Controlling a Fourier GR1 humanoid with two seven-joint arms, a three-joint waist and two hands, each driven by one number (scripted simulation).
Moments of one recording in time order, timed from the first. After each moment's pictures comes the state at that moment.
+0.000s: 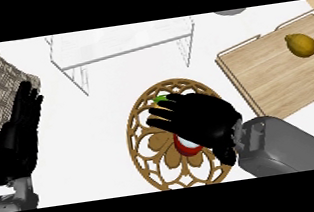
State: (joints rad) left arm -0.07 0.31 -0.07 -1.70 0.14 0.29 0.15; right arm -0.63 -0.36 0.68 -1.69 0.68 0.73 0.16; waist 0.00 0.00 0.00
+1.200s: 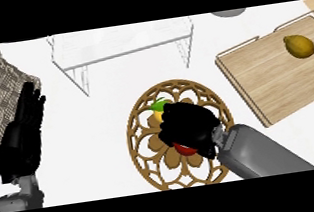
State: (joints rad) left arm -0.07 0.22 -0.01 -1.66 0.06 0.22 0.13; right arm -0.54 -0.22 0.67 -1.47 1.06 0.57 -0.16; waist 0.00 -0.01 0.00
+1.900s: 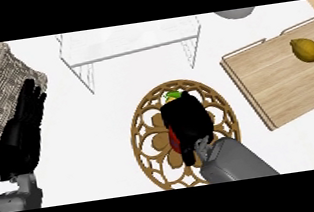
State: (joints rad) left arm -0.09 0.23 0.00 -1.67 0.07 0.19 0.14; right arm -0.43 -0.02 0.58 -1.45 1.03 0.36 0.57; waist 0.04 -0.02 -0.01
